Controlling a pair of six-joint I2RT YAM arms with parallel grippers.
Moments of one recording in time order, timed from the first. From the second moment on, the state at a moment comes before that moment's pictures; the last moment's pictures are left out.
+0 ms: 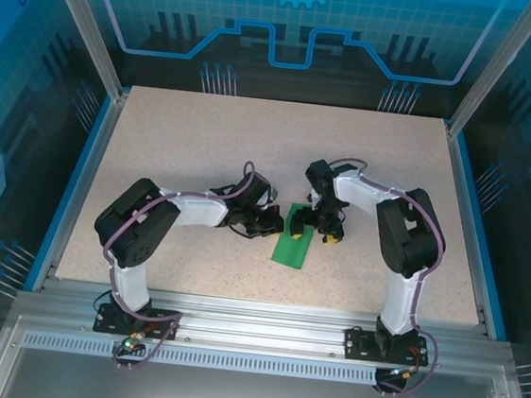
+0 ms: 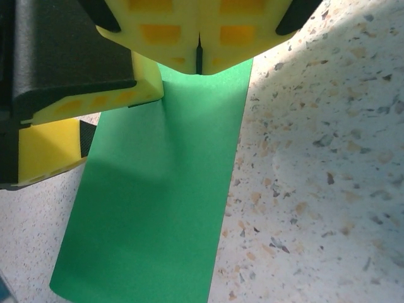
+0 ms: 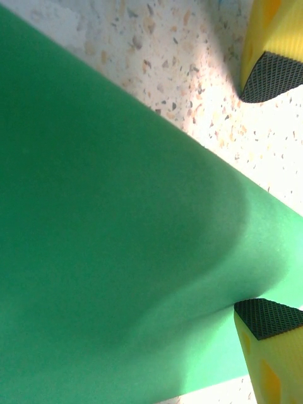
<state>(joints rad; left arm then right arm) -0.63 1.84 0.97 -0.06 0.47 -0.91 0.47 1.96 1.29 -0.99 -0.23 0.43</state>
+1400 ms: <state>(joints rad) -0.65 1.93 1.01 -0.06 0.46 -0.90 0.43 1.58 0.85 -0.44 -0.48 0.64</state>
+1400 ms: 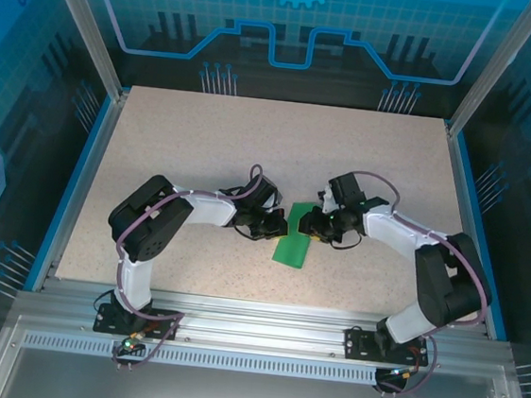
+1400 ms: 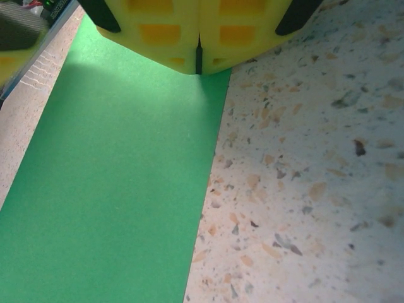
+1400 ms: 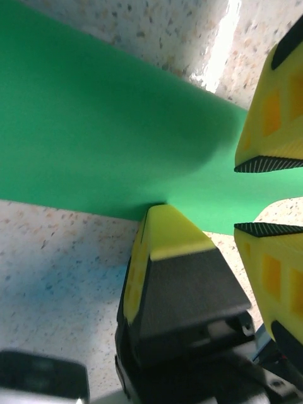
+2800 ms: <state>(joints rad) -0.66 1.94 1.03 -0.08 0.45 -0.90 0.41 1.56 0.60 -0.18 -0.60 0.64</state>
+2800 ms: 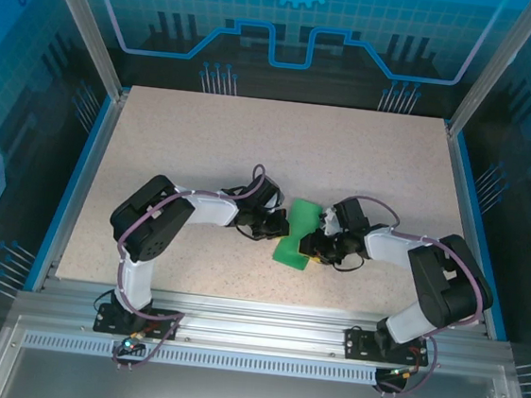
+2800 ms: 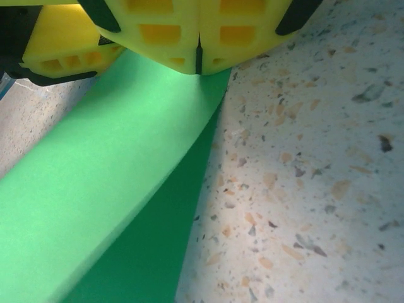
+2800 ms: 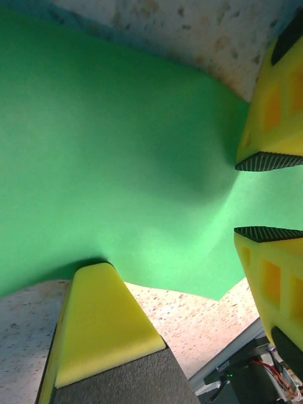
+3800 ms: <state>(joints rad) -0.66 1.94 1.03 -0.08 0.45 -0.89 0.50 1.44 0.52 -0.17 -0.58 0.69</state>
